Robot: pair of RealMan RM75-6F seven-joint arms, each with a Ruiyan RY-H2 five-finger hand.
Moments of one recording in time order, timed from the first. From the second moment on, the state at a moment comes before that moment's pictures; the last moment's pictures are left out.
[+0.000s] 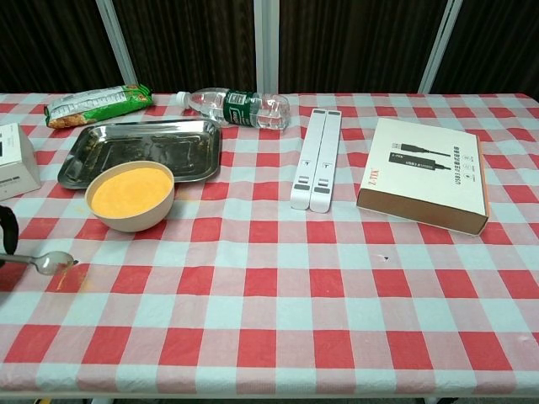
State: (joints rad) left arm -0.26 -1.44 -0.02 -1.51 1.31 1.14 0.18; right arm 0.10 -1.07 0.08 -1.58 -1.49 1.47 0.03
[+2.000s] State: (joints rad) left arm -0.62 -1.47 -0.11 -1.46 1.01 0.97 0.50; right arm 0.08 -1.04 0.11 -1.57 -1.45 1.49 0.07
